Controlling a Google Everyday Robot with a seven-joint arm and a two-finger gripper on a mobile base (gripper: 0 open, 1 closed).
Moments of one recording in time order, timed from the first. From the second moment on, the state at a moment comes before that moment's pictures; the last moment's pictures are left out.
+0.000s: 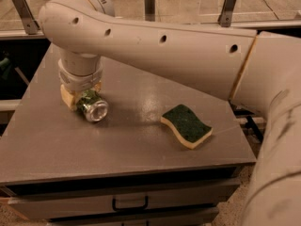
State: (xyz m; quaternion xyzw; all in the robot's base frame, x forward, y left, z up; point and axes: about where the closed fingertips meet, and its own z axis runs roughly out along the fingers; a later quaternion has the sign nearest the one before) arm 0.557 0.188 0.834 -0.41 0.89 0.08 0.17
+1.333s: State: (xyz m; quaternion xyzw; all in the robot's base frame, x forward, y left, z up) arm 0.564 0.191 0.856 -0.43 0.88 0.09 0.20
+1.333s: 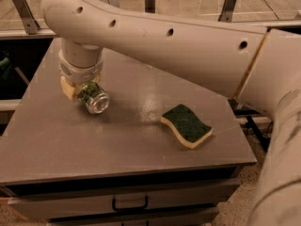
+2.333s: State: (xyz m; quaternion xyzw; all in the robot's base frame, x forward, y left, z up) arm 0.626 0.171 0.983 -0.51 0.77 0.23 0.32
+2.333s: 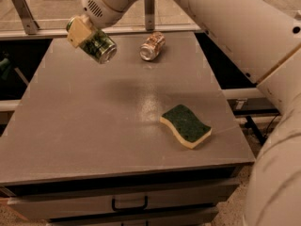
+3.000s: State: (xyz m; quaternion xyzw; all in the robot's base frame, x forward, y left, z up) arm 0.627 0.169 0.990 -0.53 0.74 0.23 0.33
